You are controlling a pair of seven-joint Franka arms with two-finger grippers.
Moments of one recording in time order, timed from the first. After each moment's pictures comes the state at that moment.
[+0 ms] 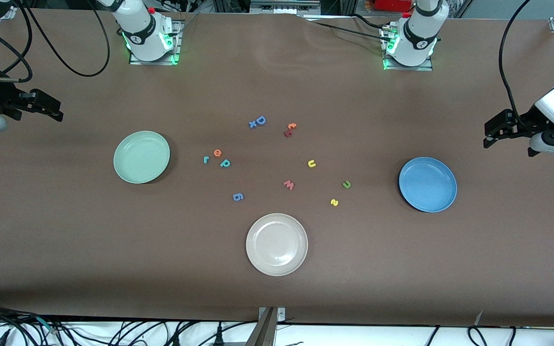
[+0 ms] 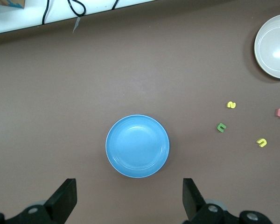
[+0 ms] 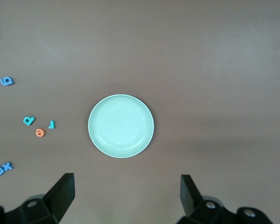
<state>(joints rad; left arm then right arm) -0.08 0.09 0.05 -1.54 -0.01 1.71 0.16 0.04 0.00 -0.03 -1.66 -0.02 1.60 0.02</state>
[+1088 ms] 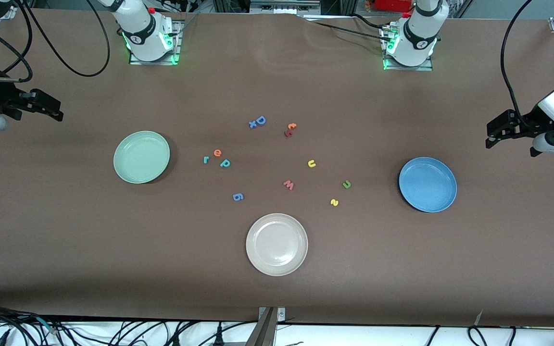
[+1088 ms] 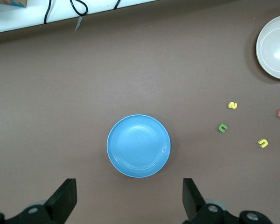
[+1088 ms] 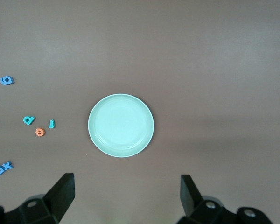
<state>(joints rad) -0.08 0.09 0.06 -1.54 -0.01 1.71 0.16 0.04 -0.01 -0.03 -1.66 -0.02 1.60 0.02</state>
